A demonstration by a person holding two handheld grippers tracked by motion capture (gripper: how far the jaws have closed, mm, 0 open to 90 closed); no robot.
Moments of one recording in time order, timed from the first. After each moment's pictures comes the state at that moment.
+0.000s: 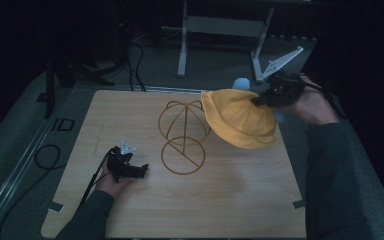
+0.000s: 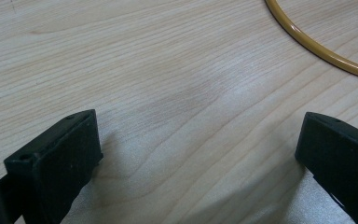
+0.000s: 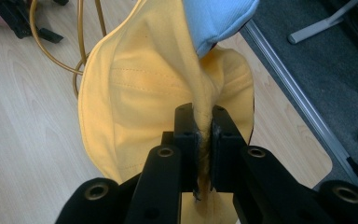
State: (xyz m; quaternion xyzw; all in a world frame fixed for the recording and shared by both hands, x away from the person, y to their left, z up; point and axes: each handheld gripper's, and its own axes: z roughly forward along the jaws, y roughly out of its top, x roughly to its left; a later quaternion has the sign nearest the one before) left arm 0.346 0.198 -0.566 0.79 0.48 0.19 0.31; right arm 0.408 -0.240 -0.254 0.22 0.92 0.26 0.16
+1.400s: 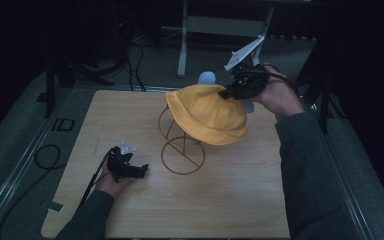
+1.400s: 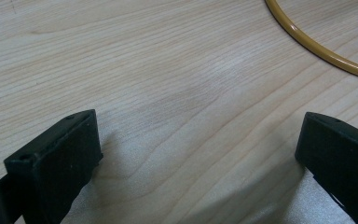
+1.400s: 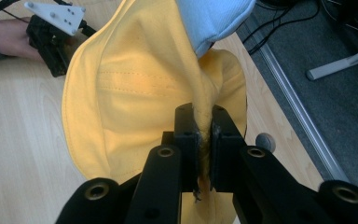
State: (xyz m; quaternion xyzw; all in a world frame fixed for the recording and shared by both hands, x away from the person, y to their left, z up) left arm 0.346 0.198 -0.566 0.79 0.48 0.19 0.31; right arm 0.416 -0.159 -0.243 0.16 0.93 0.29 0.15
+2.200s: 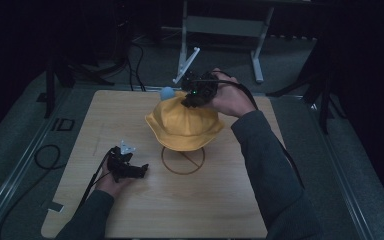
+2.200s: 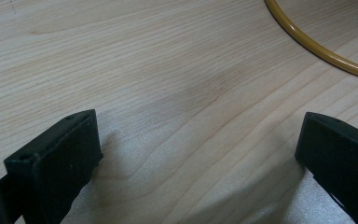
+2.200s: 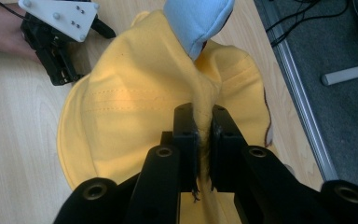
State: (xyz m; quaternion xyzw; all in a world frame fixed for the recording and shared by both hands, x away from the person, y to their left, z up) left arm 0.347 0.198 -0.566 0.79 0.48 0.19 0.31; right arm 0.421 -0.054 -0.277 0.11 0.96 0.23 0.15
